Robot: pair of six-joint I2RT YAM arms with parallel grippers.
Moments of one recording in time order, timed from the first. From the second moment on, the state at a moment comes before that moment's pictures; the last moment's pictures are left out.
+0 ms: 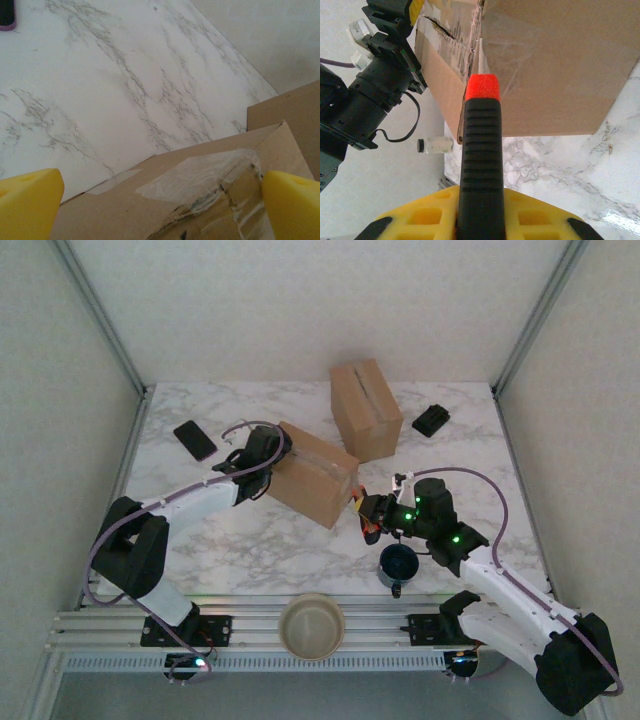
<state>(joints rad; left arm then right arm) -0.51 1.61 1.03 -0.11 -0.47 -1.05 0.55 0.90 0.52 -0.07 -0.50 1.09</state>
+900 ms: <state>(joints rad) -0.51 1.61 1.03 -0.10 -0.46 -1.05 0.58 0.91 0.50 -0.04 -0.54 1.13</state>
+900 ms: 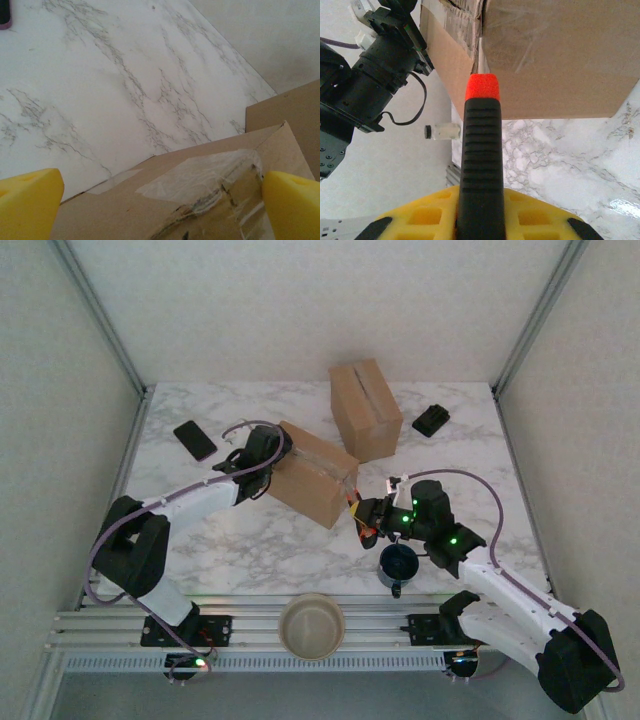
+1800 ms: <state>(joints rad) -0.50 1.63 1.04 -0.09 -0.44 -1.05 0.64 0.83 0.43 0.00 -0.51 1.19</state>
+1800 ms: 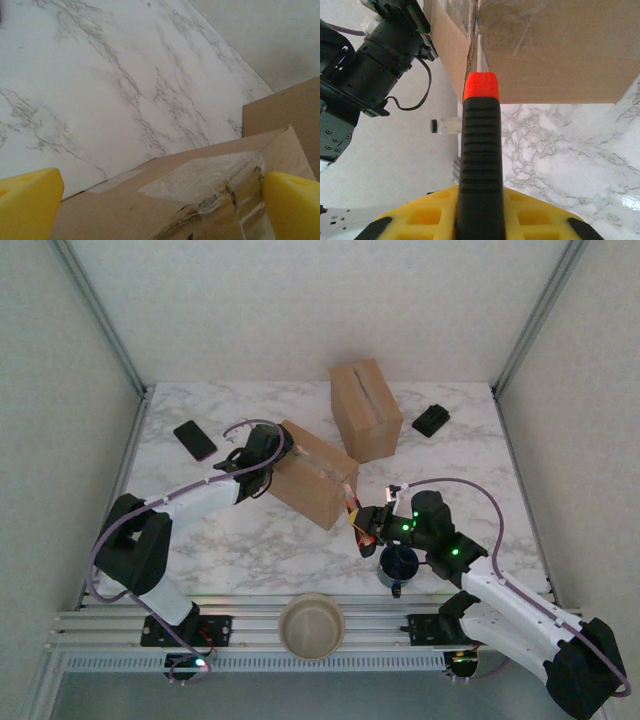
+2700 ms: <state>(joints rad) -0.50 1.64 1.04 -0.08 -0.44 -1.05 0.72 0.81 0.45 -0.07 -0.57 1.18</state>
